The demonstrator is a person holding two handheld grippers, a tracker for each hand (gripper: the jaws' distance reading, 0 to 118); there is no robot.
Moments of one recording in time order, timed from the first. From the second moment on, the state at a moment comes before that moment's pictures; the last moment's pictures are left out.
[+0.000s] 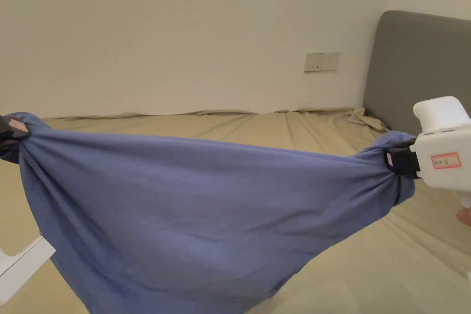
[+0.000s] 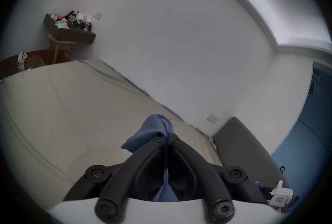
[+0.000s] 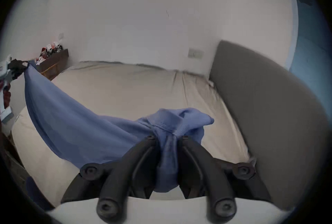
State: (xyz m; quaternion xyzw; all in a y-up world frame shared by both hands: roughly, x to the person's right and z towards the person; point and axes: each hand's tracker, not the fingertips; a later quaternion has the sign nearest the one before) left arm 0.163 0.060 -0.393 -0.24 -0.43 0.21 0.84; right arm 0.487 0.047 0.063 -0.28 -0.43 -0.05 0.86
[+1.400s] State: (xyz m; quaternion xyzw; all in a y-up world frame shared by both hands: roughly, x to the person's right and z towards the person) left arm 0.054 -0.164 -0.335 -0.47 -0.44 -0.01 0.77; right arm 0.388 -0.186 0.144 -0.42 -0.34 -0.24 0.81
